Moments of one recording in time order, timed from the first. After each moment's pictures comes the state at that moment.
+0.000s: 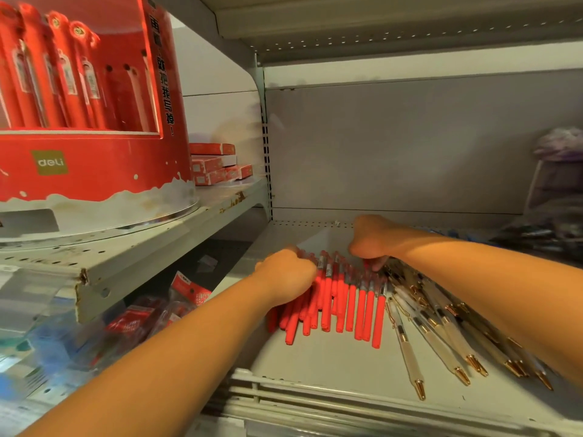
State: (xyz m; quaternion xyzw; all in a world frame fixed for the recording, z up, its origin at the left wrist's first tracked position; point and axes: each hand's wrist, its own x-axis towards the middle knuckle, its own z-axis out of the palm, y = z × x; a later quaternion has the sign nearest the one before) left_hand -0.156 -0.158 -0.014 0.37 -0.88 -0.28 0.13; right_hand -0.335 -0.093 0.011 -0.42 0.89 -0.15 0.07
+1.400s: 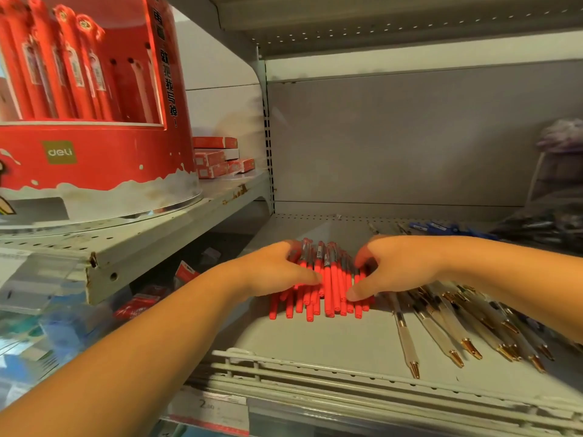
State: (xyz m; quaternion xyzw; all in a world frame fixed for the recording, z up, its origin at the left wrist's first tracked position) left_hand -0.126 -0.163 -0.008 0.24 -0.89 -0.38 0.08; right_hand -0.286 -0.018 0.019 -0.58 0.80 -0.03 0.15
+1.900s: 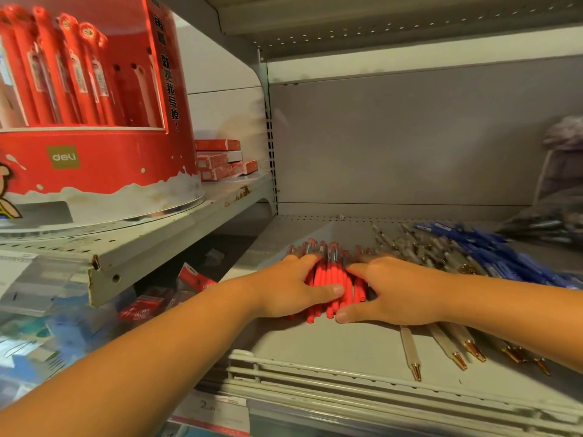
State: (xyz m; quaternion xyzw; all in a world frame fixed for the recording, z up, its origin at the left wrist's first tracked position) left_hand -0.132 -0.154 -0.023 0.17 -0.96 -0.23 0.04; right_hand -0.283 -0.011 -0.020 -0.68 0.73 -0.07 0.05
